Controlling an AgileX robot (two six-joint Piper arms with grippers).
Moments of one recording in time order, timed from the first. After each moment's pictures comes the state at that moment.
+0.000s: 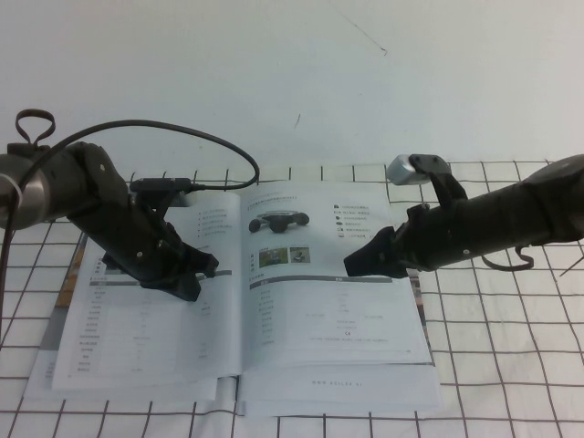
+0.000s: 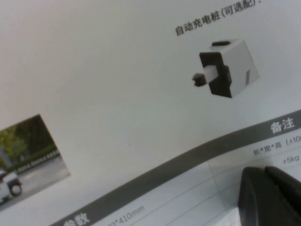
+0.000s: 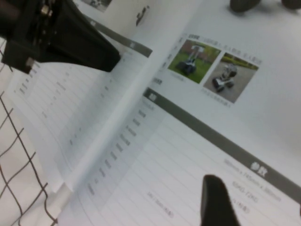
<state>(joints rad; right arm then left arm) 0.24 2.07 -1.26 1.30 0.84 -1.27 -0.17 2.04 -1.36 -0.41 0.80 0.37</state>
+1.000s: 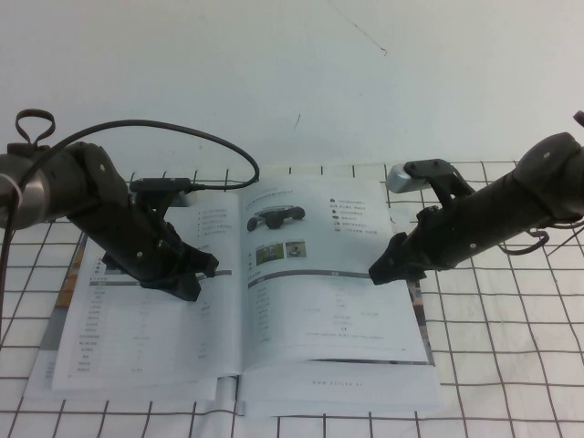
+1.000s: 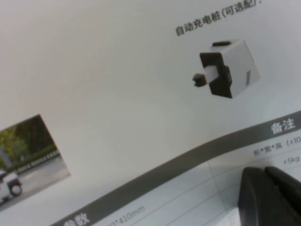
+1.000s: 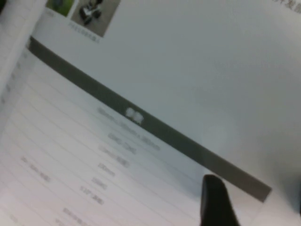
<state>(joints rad) 0.24 2.12 -1.38 0.91 0.79 -0.95 -0.17 2.04 -1.36 -0.41 0.80 0.37</state>
